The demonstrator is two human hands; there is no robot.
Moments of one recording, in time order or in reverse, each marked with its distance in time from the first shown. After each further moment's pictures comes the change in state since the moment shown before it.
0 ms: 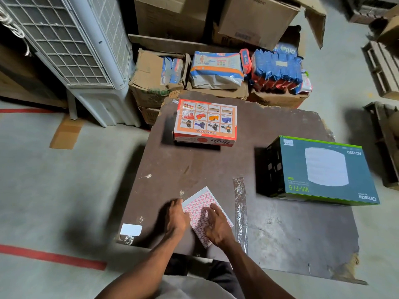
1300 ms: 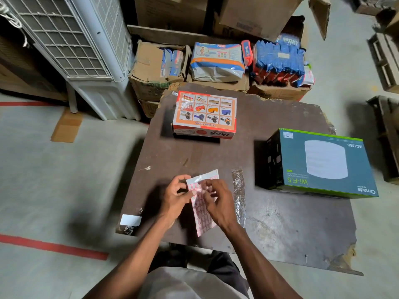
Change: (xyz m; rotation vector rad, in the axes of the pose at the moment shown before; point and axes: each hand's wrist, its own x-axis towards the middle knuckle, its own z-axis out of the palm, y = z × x) left_hand -0.028 0.047 -0.067 -0.949 -0.171 0.039; right_hand -0.046 -0.083 -0.045 0.103 0.375 -0.449
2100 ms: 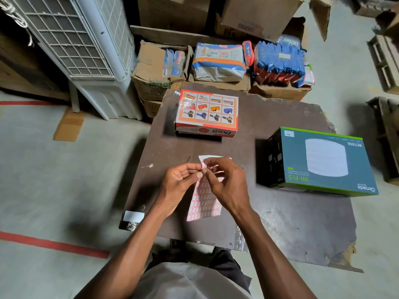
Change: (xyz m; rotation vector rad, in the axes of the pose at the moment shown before) left_hand -0.026 0.081 0.003 -0.127 -0.140 0.133; right_hand 0.016 -0.074 -0.037 -0.089 0.123 -0.185
